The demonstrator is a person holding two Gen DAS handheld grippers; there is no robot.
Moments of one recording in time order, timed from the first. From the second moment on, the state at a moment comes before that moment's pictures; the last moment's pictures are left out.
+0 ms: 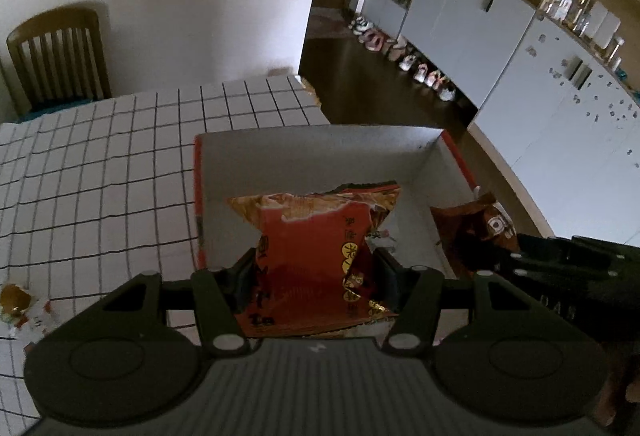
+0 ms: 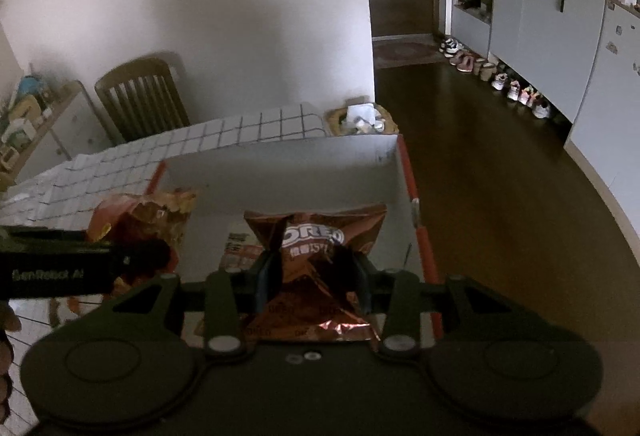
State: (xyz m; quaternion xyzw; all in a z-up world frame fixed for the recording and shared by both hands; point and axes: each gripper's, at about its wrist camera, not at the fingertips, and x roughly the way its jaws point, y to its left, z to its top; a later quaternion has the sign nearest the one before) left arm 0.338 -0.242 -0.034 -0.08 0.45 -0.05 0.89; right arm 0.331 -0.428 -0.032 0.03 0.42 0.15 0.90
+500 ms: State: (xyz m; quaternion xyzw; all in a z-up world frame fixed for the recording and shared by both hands) left arm 0.386 -0.268 -0.089 -0.05 0.50 -0.04 0.86; right arm 0.361 -0.418 -0.077 -0.01 0.46 0.18 0.87
